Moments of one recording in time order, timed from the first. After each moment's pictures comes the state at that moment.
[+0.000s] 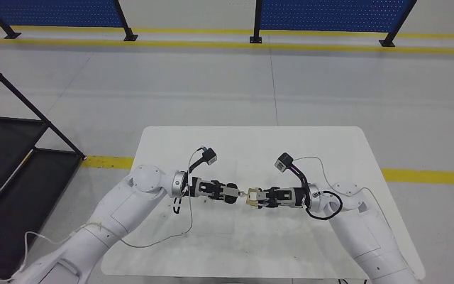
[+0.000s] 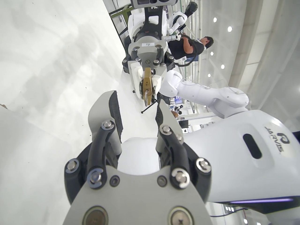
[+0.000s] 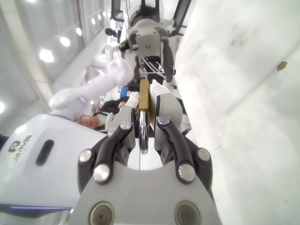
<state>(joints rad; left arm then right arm) 1.06 -0.96 -0.87 -1.35 -0.58 -0.42 -1.18 -1.17 -1.16 1.08 -1.37 0.43 -0.27 1.30</state>
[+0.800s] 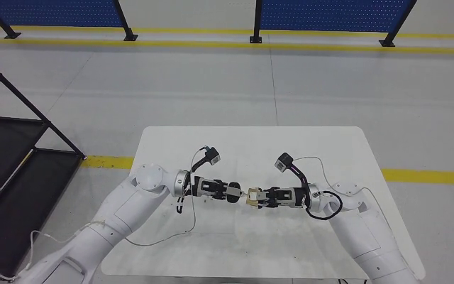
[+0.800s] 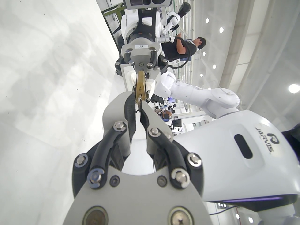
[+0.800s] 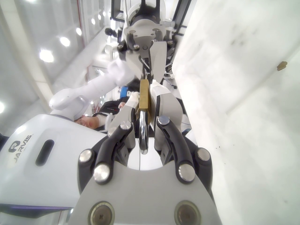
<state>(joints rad) 1.05 -0.99 -0.88 -1.33 -0.61 -0.41 -1.20 -1.17 -1.16 1.08 -1.37 0.43 -0.27 1.30</state>
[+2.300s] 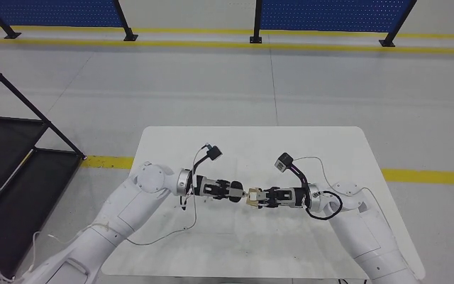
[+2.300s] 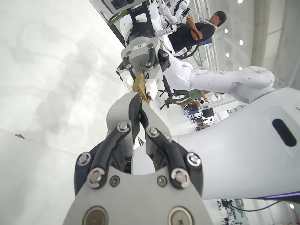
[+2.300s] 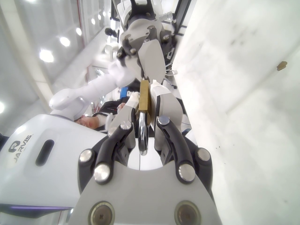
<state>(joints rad) 1.07 -1.01 -0.93 -1.37 -0.41 -0.62 -1.15 -1.17 -1.16 1.08 -1.37 0.43 -0.27 1.30</state>
